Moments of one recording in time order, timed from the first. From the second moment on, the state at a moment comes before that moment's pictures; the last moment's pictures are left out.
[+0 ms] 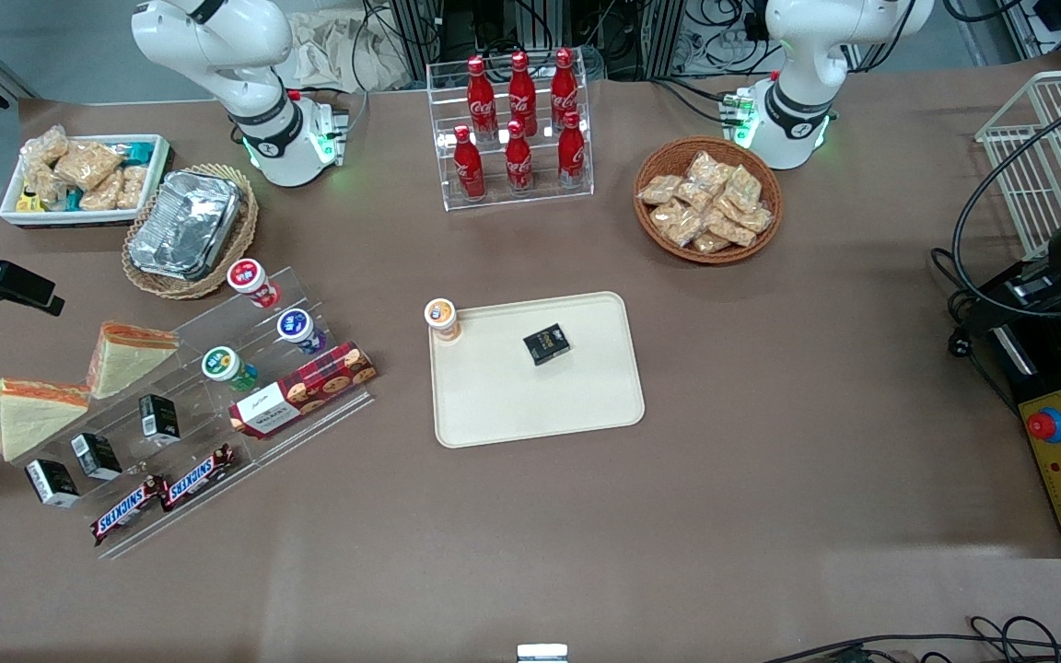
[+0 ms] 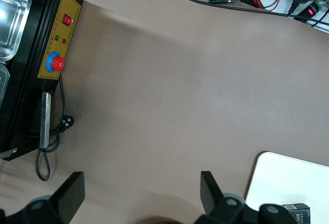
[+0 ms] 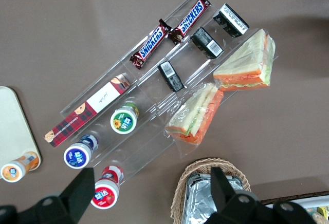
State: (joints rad) arm -0.06 0.01 -0.08 -1.59 -0.01 1.57 0.03
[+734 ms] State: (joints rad) arm -0.06 0.01 -0.10 -1.59 -0.02 1.58 0.19
